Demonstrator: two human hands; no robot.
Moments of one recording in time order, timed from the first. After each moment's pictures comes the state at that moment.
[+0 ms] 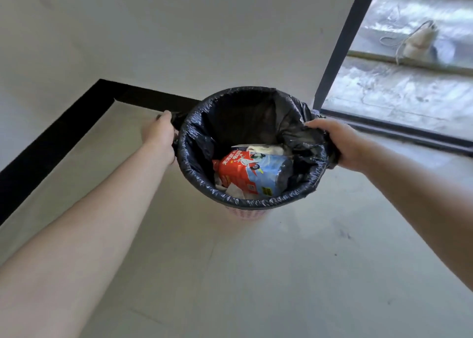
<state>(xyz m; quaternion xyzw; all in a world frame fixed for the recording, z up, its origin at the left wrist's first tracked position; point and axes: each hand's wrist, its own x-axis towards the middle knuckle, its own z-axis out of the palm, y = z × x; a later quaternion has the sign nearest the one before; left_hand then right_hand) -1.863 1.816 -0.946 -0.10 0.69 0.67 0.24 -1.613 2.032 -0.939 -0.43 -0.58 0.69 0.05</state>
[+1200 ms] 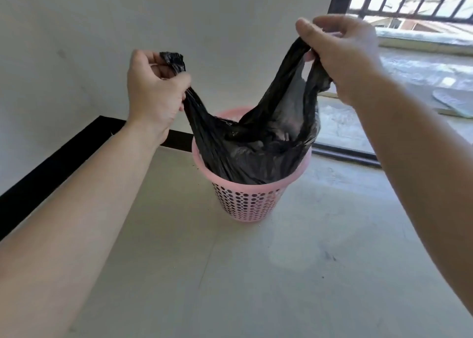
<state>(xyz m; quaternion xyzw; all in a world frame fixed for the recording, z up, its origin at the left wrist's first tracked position) -1.820 1.830 -0.808 0.27 0.65 0.71 0.03 -1.638 2.017 -0.762 -0.32 -0.73 0.45 0.42</state>
